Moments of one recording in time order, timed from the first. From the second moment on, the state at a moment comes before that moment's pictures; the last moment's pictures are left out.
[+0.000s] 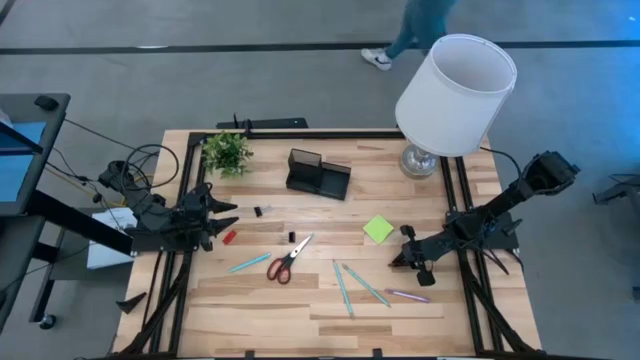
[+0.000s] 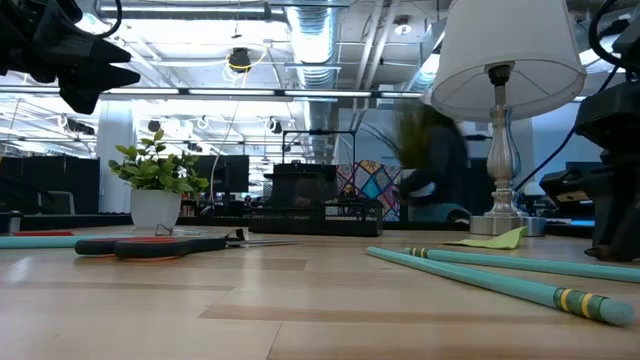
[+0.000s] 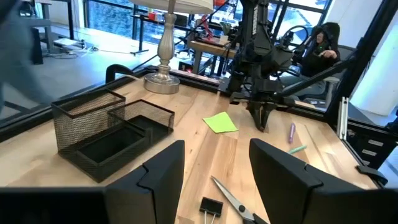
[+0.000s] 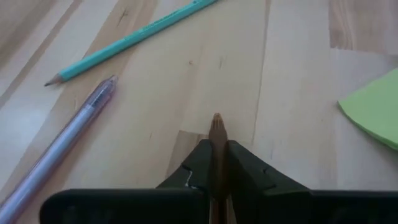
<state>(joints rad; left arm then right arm) -0.66 0.02 0.17 -0.27 -0.86 -0.32 0.51 1.20 0.09 0.34 0.13 0.22</state>
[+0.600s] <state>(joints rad) -0.66 0.02 0.17 -0.28 -0.87 -0.32 0.39 1.54 0.19 1.23 0.42 0.21</state>
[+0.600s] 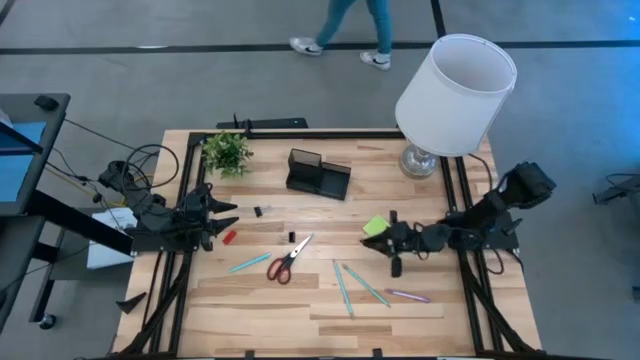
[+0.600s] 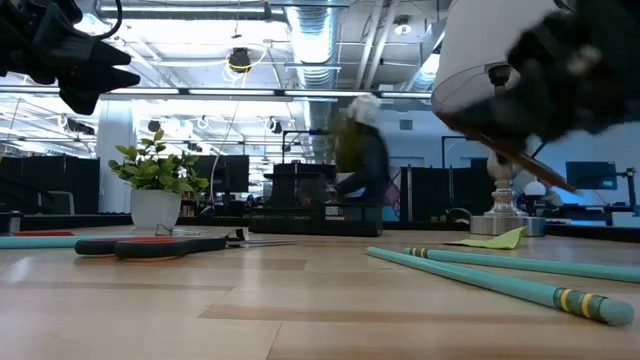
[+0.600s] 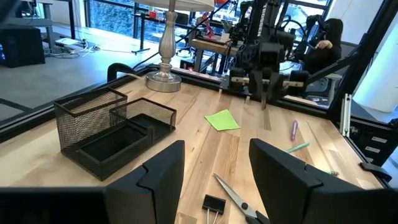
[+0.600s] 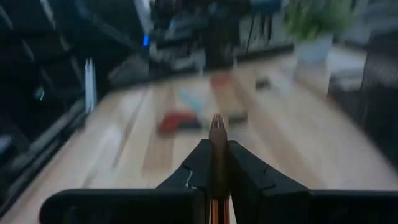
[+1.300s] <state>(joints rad) -0.66 0.02 0.17 -0.28 -0.87 -0.31 -0.19 2.00 1.02 1.27 0.31 -0.14</state>
